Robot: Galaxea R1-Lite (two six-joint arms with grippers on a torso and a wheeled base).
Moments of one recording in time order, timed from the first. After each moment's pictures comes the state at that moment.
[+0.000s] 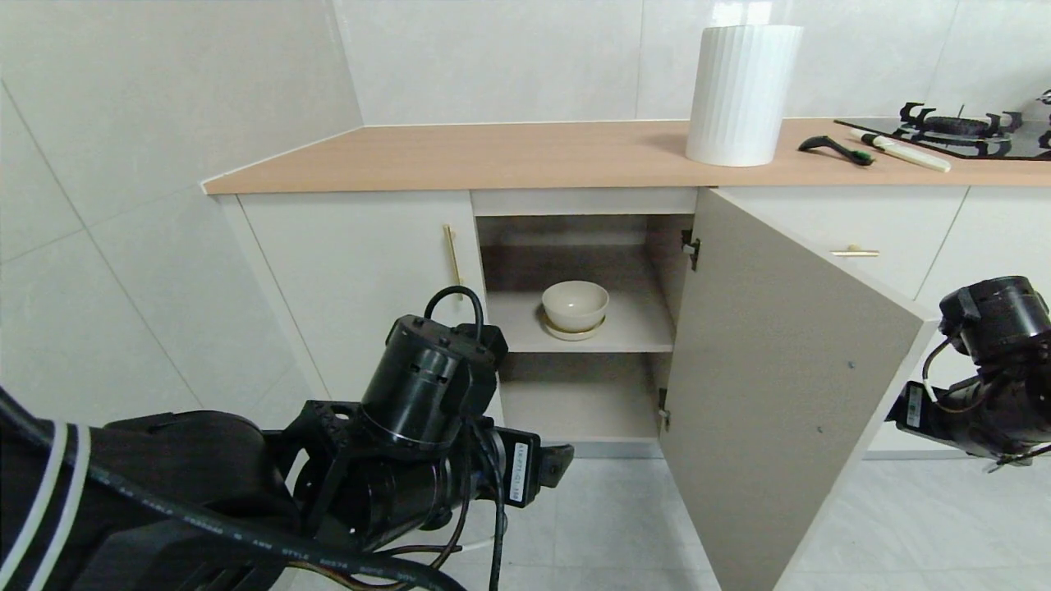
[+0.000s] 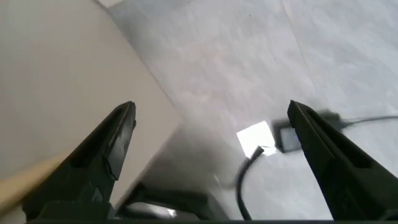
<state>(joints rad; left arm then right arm) -0.79 1.73 -0.86 -0.20 0.23 -0.39 0.01 1.70 -0.88 0.08 -0.25 0.41</state>
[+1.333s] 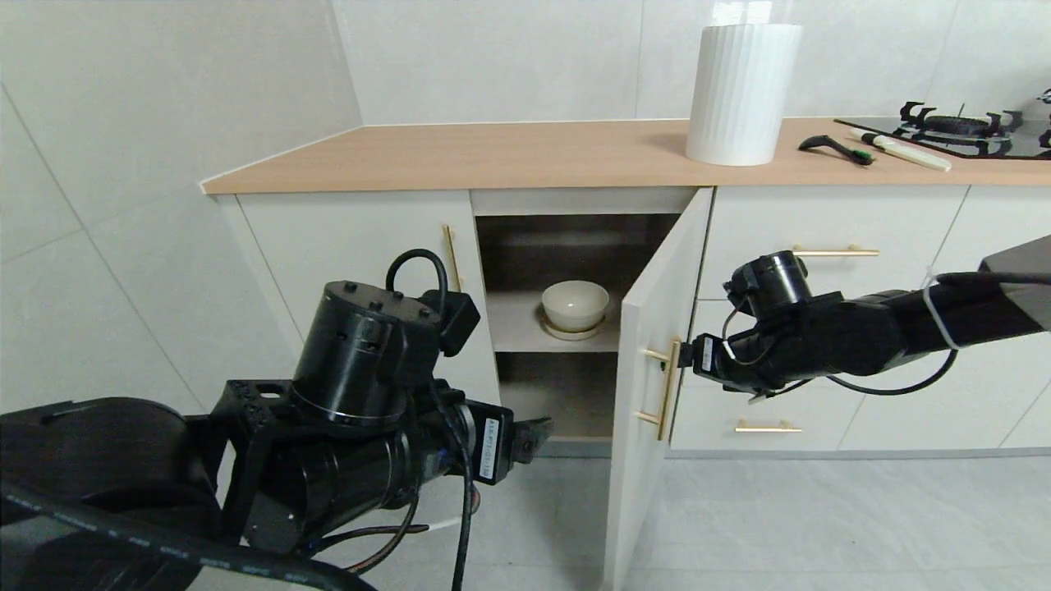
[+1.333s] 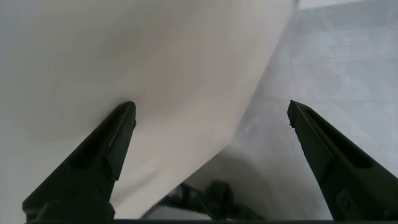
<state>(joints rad) -0.75 1.64 -0.86 -0.20 0.23 -0.30 0.36 2.10 -1.34 -0.01 0.05 0.52</state>
